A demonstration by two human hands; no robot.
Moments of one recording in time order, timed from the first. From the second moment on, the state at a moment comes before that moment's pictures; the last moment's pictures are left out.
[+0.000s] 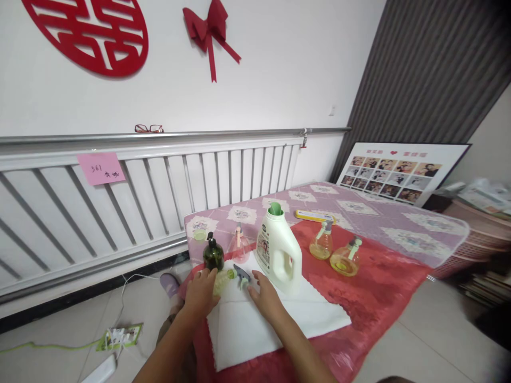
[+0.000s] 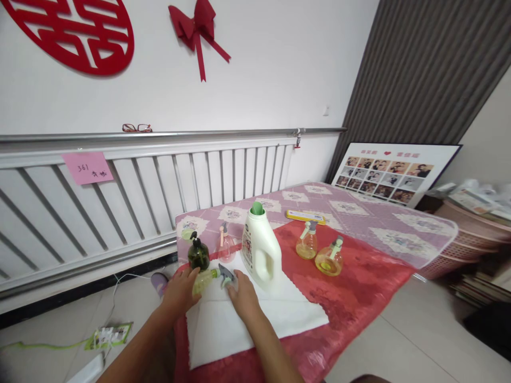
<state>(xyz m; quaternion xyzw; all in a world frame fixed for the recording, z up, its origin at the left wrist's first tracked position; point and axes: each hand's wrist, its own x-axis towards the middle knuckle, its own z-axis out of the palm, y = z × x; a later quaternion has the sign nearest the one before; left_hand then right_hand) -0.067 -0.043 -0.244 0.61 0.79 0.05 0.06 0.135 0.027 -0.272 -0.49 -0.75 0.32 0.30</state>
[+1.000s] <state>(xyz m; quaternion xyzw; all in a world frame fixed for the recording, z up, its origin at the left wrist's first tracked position) -0.081 -0.140 -0.270 0.28 0.64 0.65 0.31 0.084 0.046 -0.279 -0.54 -0.79 0.21 0.20</state>
